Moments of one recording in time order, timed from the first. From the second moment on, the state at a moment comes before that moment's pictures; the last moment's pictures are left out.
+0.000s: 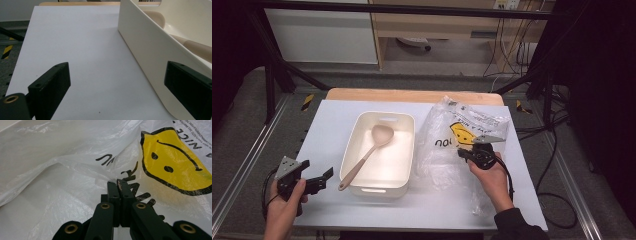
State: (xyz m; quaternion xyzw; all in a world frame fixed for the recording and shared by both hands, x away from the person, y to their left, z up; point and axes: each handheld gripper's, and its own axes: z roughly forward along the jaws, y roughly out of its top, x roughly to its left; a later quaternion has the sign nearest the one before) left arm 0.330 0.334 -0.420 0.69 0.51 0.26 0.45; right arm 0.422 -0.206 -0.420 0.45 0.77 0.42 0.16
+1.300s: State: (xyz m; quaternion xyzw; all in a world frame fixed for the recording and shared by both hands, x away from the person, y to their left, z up) left arm 0.313 0.250 -0.332 0.71 0.42 0.24 0.52; right arm 0.410 -0.200 -0.410 0.44 0.78 0.42 0.14
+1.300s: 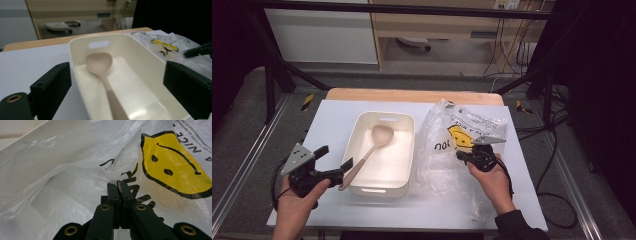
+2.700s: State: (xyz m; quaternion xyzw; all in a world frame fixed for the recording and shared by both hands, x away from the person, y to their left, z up) left arm 0.329 -0.003 -0.444 0.82 0.33 0.16 0.43; right arm 0.398 -0.197 -0.407 0.45 0.78 0.42 0.12
